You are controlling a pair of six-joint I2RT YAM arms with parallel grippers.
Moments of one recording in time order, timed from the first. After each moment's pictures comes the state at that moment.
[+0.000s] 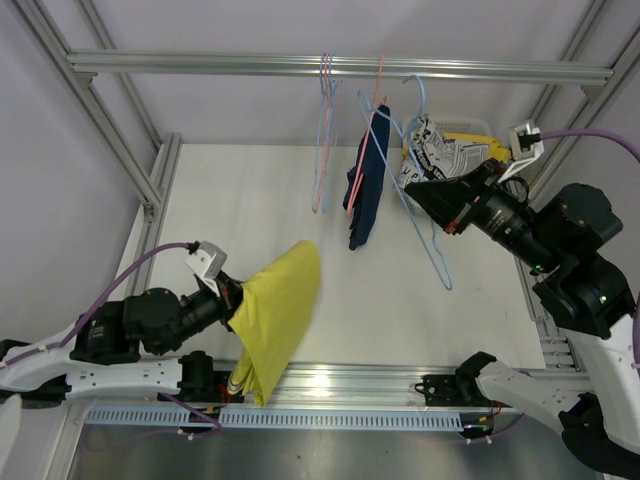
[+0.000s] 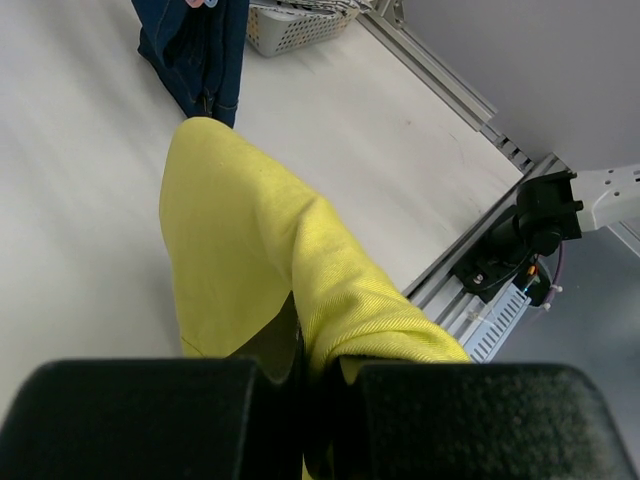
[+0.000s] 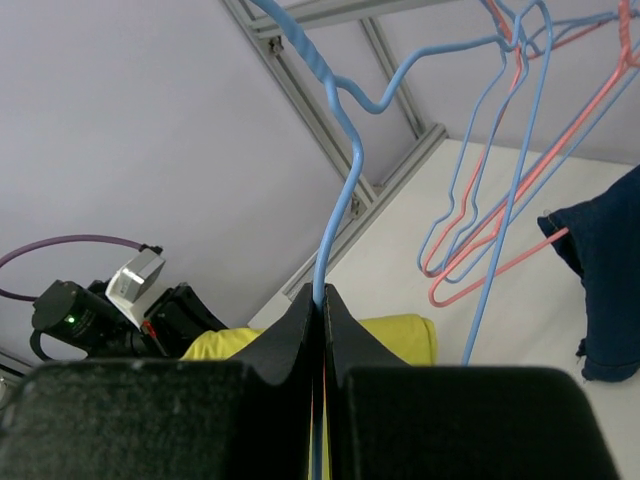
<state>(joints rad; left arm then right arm) -1.41 0.49 0.96 -0.71 -0.56 -0.45 0.62 0.93 1.61 -0.55 -0.22 0.55</state>
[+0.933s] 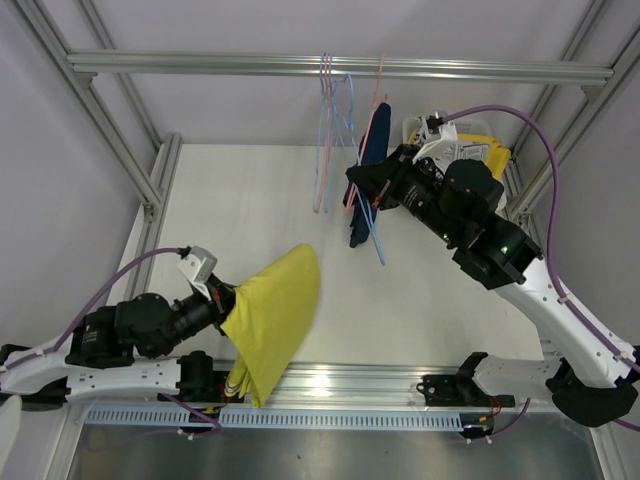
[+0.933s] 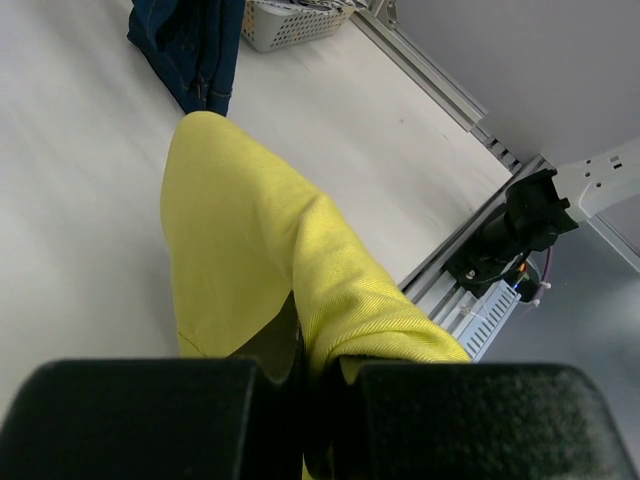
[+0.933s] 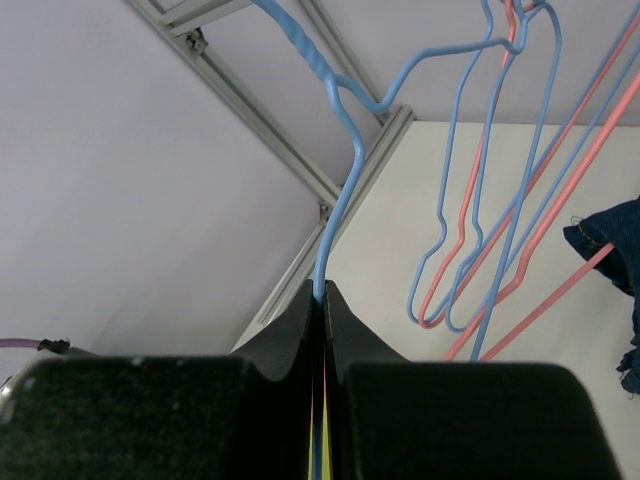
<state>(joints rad) -1.41 0.41 0.91 -0.72 -0.55 -0.48 0.82 1.16 1.51 -0.32 0.09 0.60</state>
